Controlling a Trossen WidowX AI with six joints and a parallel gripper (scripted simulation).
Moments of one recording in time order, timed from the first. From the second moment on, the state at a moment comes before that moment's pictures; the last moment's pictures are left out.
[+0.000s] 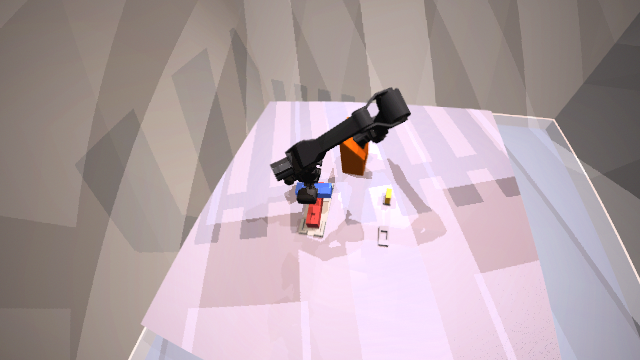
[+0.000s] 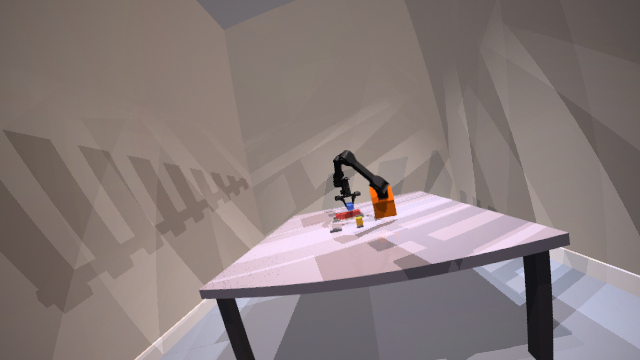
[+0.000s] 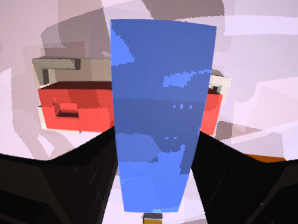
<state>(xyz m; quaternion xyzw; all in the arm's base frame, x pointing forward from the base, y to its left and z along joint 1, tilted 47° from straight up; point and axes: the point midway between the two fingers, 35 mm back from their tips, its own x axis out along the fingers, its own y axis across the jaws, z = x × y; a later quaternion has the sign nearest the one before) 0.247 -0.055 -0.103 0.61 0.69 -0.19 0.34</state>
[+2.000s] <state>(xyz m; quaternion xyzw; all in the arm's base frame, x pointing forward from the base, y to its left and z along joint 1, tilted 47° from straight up) 0.249 -0.107 -0.056 0.62 0.69 -0.19 0.34</state>
